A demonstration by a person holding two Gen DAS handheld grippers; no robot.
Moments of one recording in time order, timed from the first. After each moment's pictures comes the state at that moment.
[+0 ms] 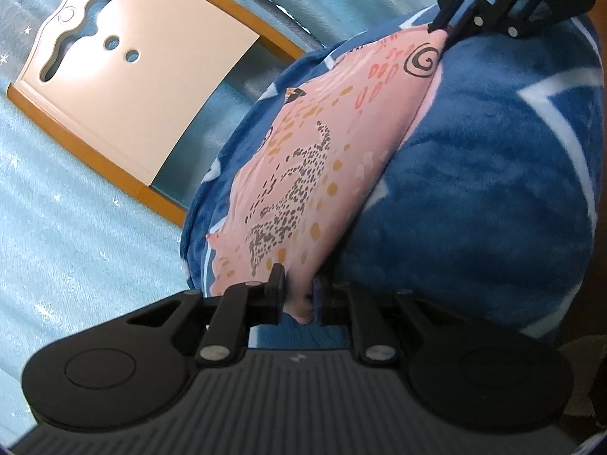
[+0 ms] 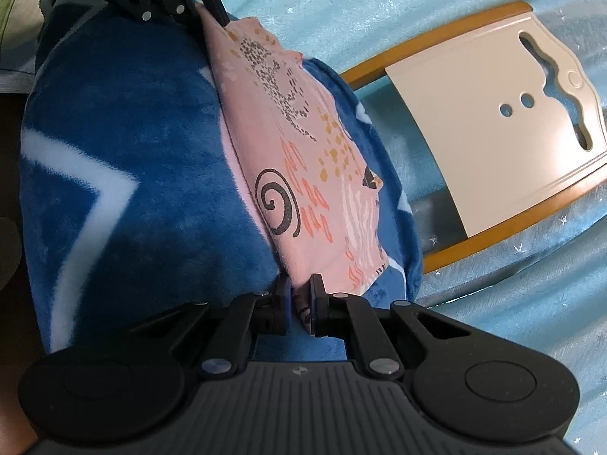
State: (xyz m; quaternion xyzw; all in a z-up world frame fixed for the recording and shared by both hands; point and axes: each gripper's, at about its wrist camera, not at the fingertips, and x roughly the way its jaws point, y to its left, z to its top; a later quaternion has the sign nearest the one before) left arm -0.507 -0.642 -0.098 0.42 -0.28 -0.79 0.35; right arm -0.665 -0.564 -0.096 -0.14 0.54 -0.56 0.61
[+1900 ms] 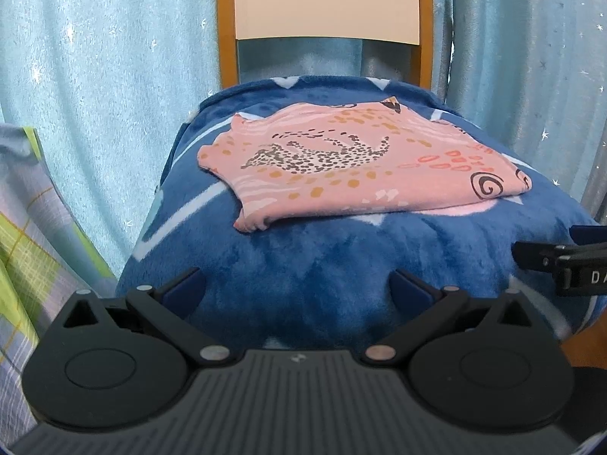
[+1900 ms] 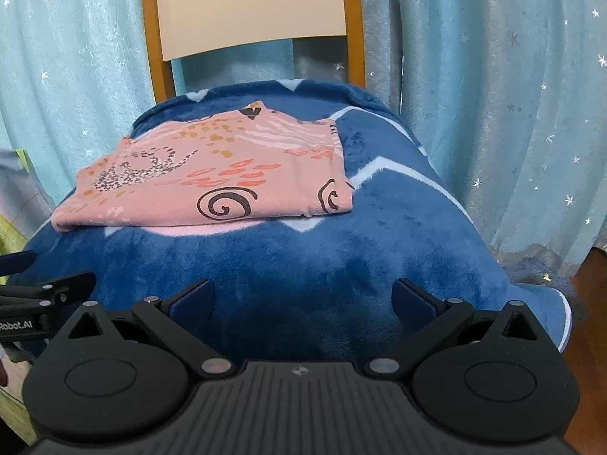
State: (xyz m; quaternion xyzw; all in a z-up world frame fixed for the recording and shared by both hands) left arm -0.484 -0.638 -0.079 0.28 0.15 -0.82 0.48; right arm -0.695 -0.543 -0.074 0.30 0.17 -0.75 0.56
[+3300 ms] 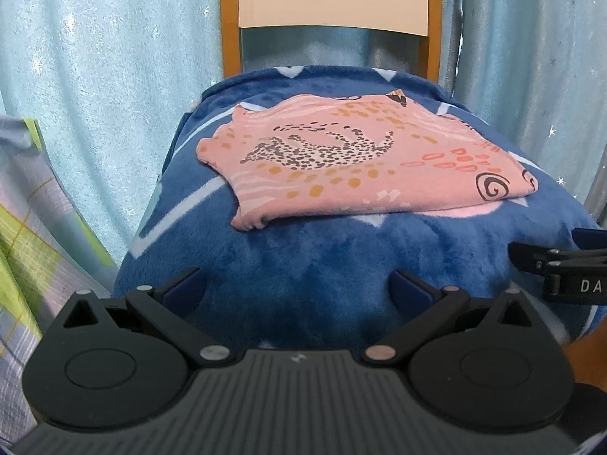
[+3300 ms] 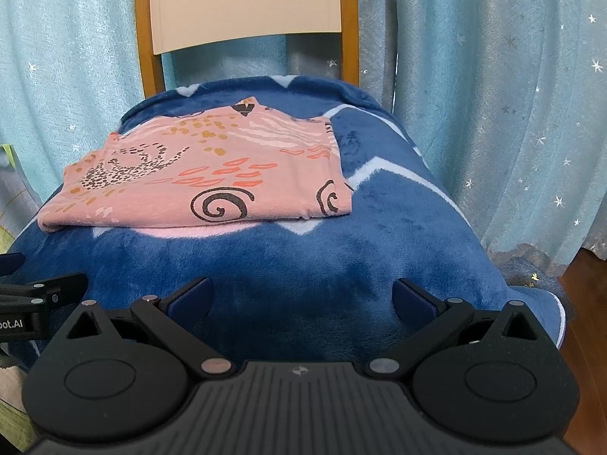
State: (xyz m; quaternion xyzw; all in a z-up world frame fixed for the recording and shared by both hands) left arm -0.492 -0.642 -0.076 0.29 0.16 -0.81 0.49; right arm -0.691 -0.553 -0.074 0.30 0.18 -0.76 0.54
